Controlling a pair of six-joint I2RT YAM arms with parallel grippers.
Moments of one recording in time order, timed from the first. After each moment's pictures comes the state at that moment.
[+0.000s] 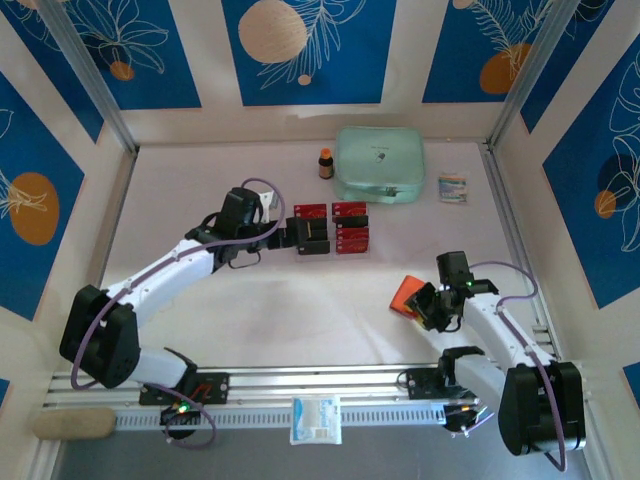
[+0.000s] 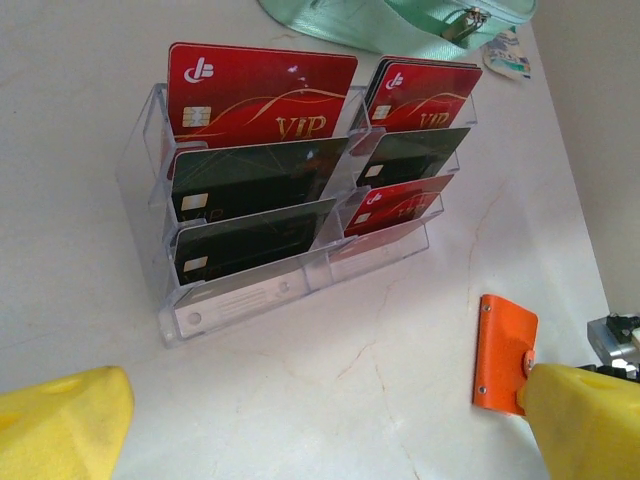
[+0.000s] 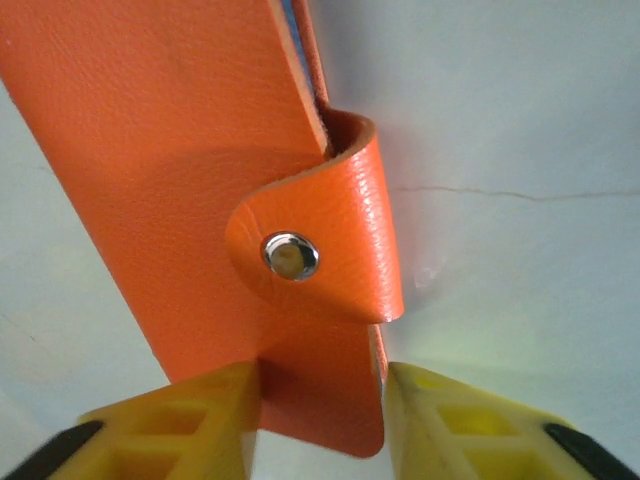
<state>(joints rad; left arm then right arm) -0.53 1.40 0.96 -0.27 0.32 -0.59 0.08 0.98 0.42 -0.76 -0.31 0.94</state>
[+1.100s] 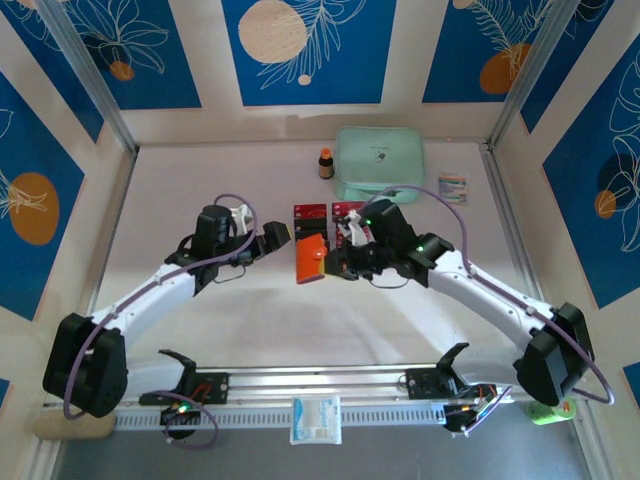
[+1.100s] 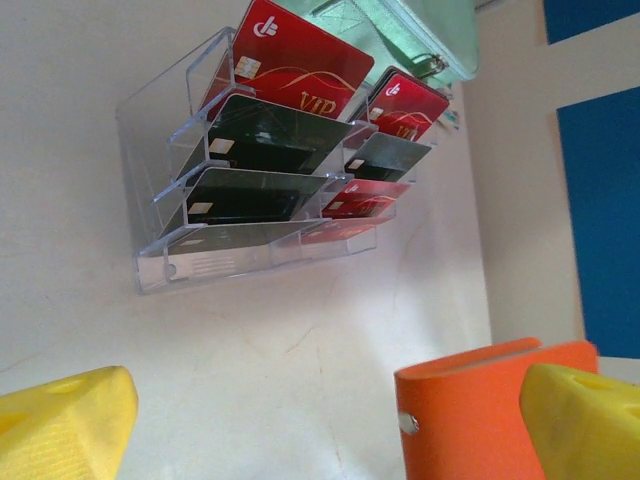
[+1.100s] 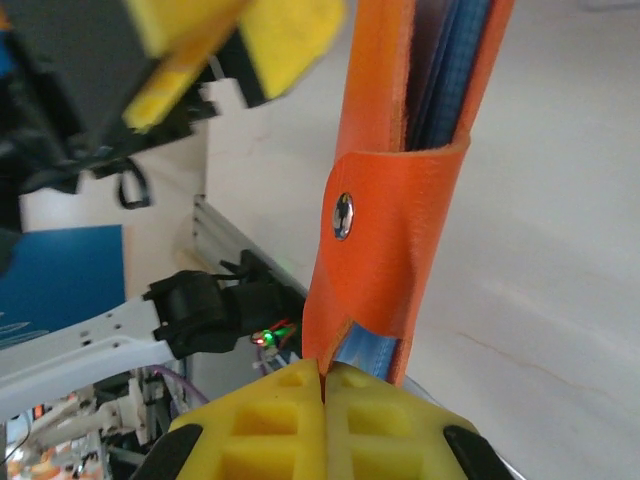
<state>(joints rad) -0.39 1.23 0.69 -0.02 0.50 -0.84 0.68 1.25 0.96 -0.46 -0.63 0.84</state>
